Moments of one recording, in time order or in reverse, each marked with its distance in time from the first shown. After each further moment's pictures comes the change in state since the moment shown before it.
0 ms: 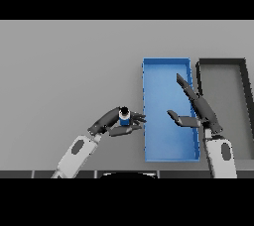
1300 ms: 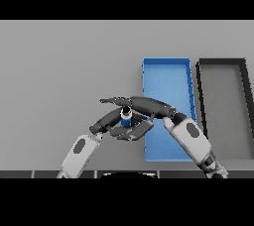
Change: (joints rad) left arm 0.015 -0.073 0.062 0.024 -0.046 -0.140 -0.008; right arm -0.460 0.086 0.346 0.045 -0.182 0.268 0.426
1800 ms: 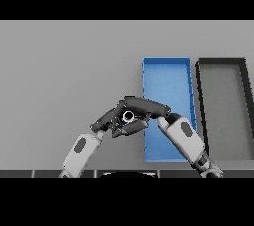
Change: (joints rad) left arm -0.015 -0.034 0.028 0.001 -0.017 -0.004 0.062; right arm -0.006 0.066 0.008 0.038 -0.006 -0.010 -0.089
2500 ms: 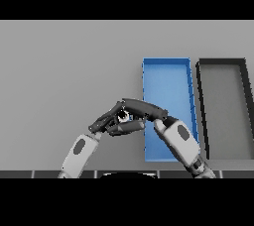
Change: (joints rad) left arm 0.023 0.013 0.004 -0.027 -0.080 -0.038 -0.019; right arm 0.042 0.082 -0.019 -0.021 0.013 -0.020 0.052
